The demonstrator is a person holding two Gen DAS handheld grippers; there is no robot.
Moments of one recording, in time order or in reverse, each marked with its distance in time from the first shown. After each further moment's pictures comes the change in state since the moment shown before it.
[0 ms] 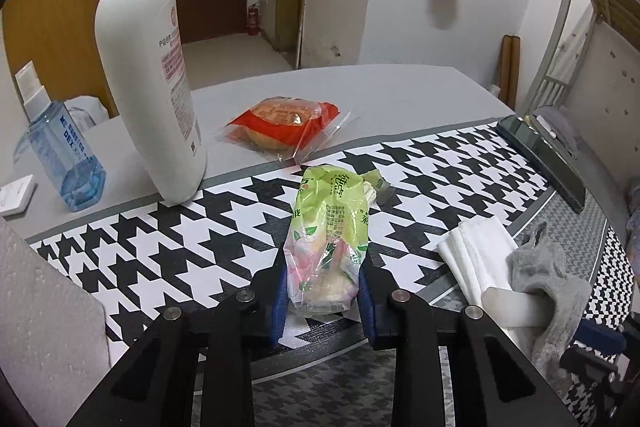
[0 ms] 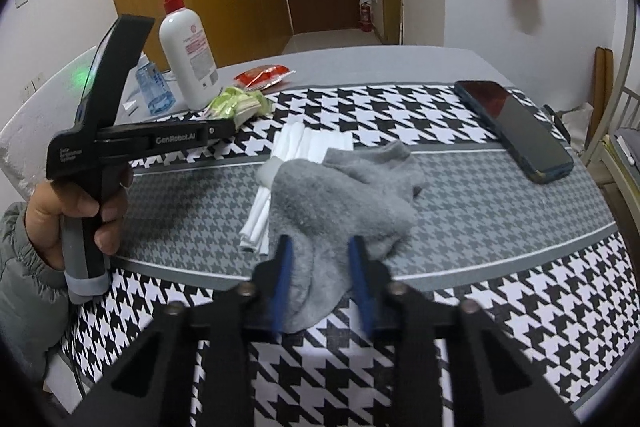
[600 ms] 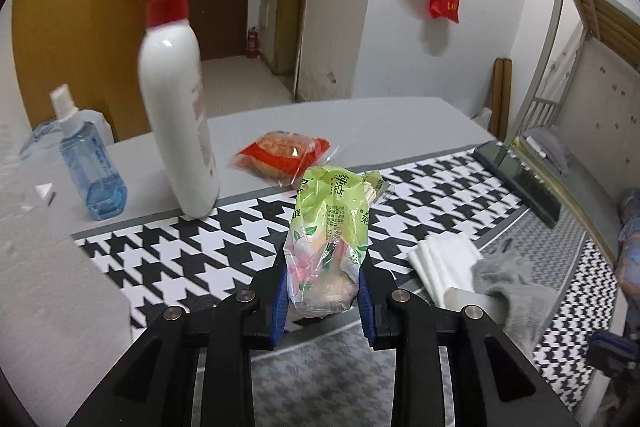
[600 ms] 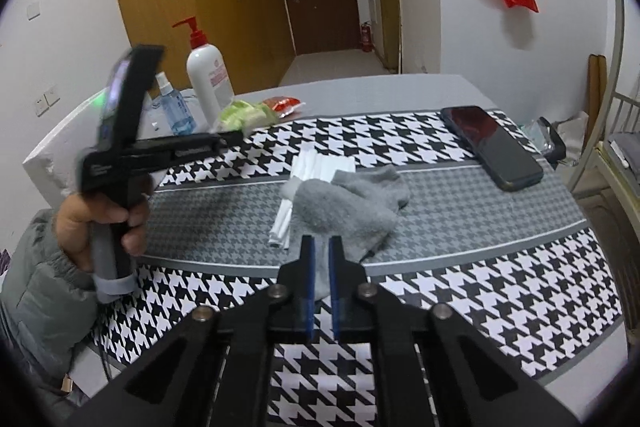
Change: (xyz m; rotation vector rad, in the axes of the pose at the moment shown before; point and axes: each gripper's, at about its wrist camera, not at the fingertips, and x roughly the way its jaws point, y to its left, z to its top) left arm -0.057 -0.001 -0.002 -0.015 -0.105 -0.019; right arm -0.052 0.005 -0.002 0.020 -0.071 0.010
